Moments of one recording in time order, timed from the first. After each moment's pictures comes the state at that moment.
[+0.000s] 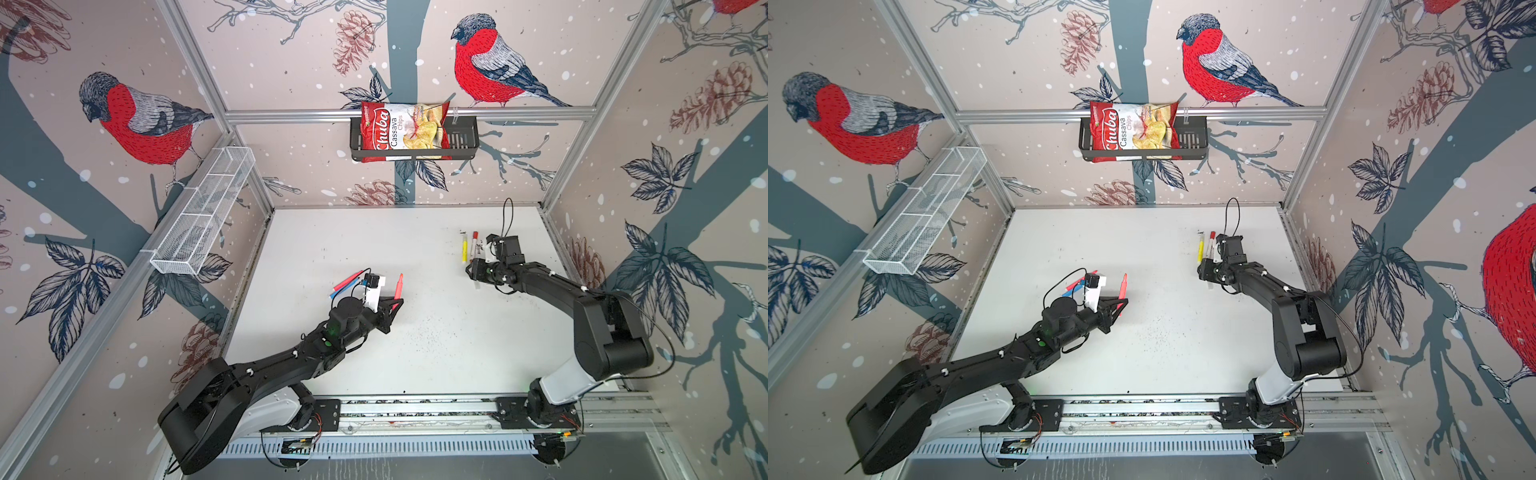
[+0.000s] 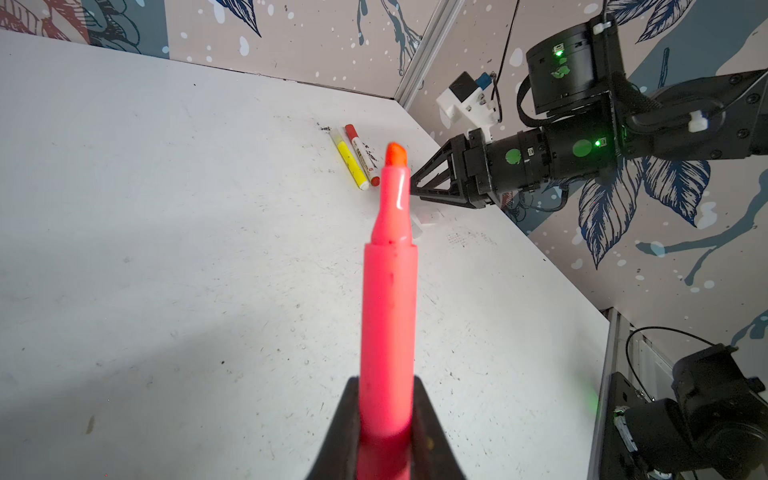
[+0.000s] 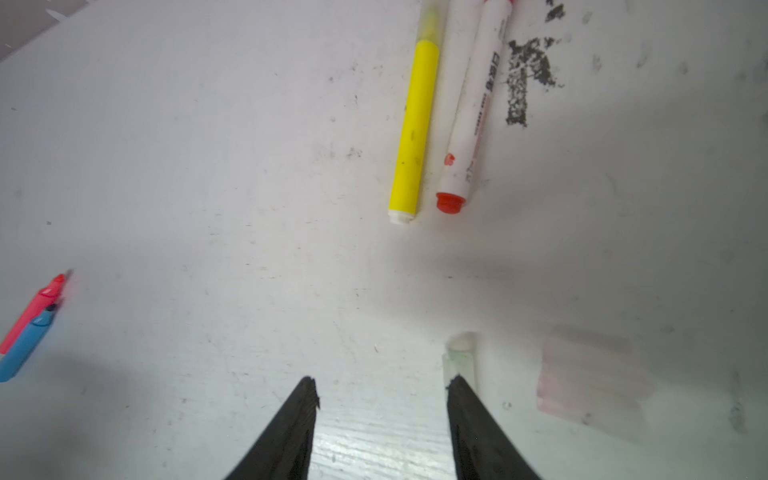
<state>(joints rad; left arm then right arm) -0.75 1.13 0.33 0.54 0.16 -0.44 0.25 1.62 0.91 -0.23 -0.18 0.32</state>
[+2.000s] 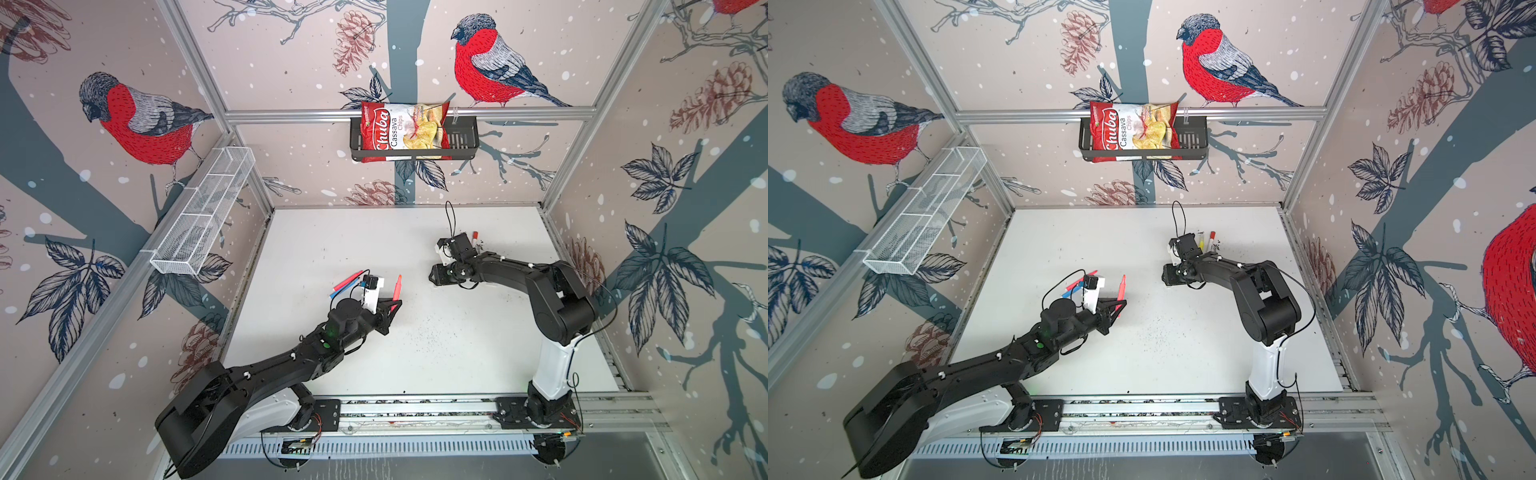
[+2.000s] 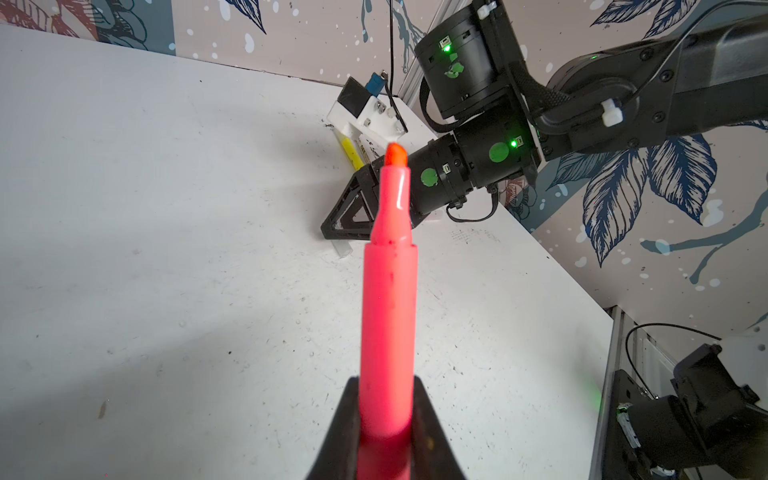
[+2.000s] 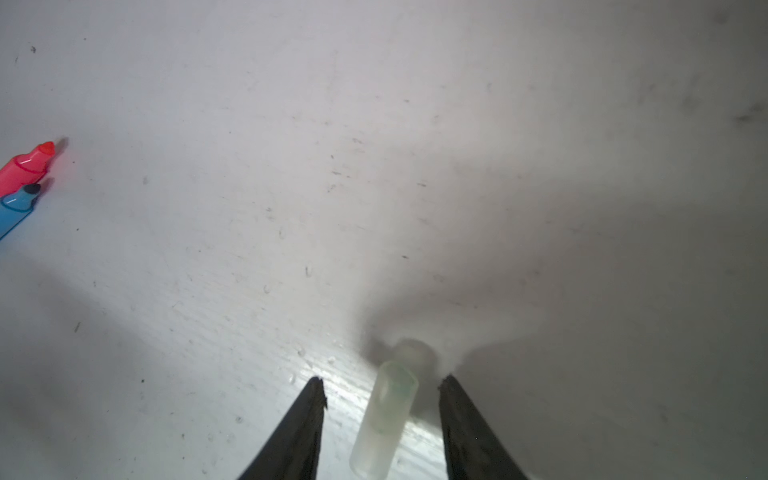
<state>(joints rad) -0.75 1.10 0.31 0.53 0.15 -0.44 0.51 1.92 1.17 -0.28 -0.24 0.24</state>
